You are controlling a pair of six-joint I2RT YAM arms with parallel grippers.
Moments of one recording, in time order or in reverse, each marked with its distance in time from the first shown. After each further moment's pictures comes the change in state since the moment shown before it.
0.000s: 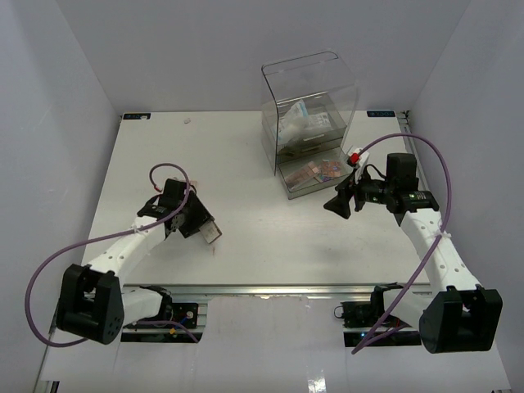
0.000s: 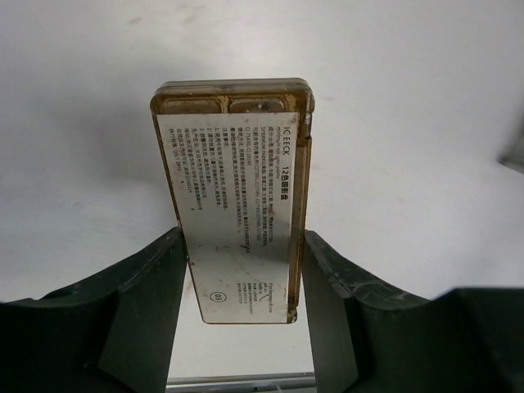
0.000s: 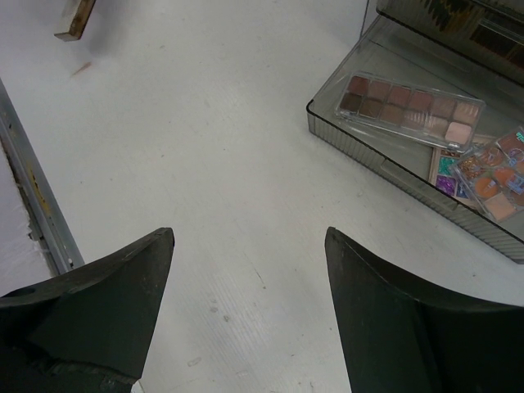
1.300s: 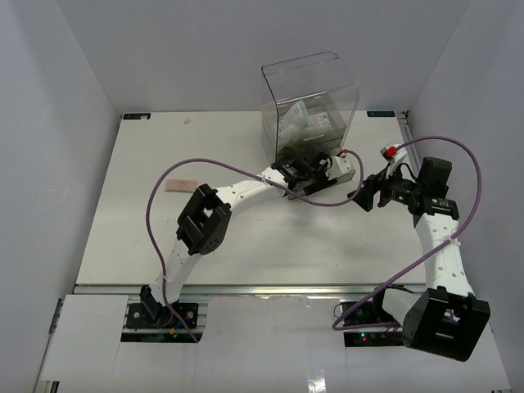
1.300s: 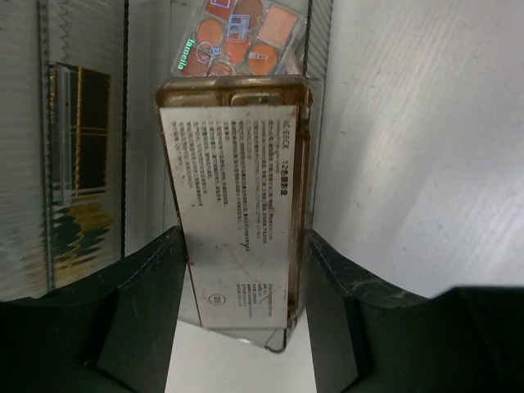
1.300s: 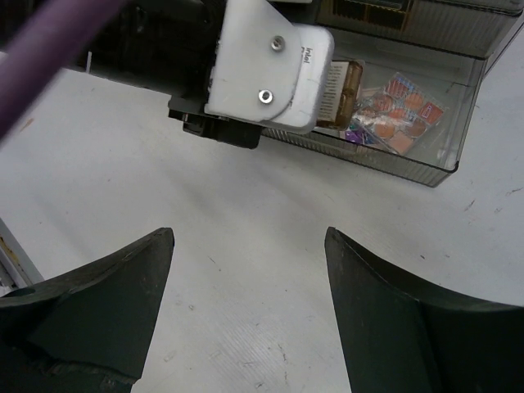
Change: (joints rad) left arm -0.606 1.086 1.254 0.109 -0.155 1.377; right arm -0.299 -0.031 -0.033 0.046 -0.083 0.062
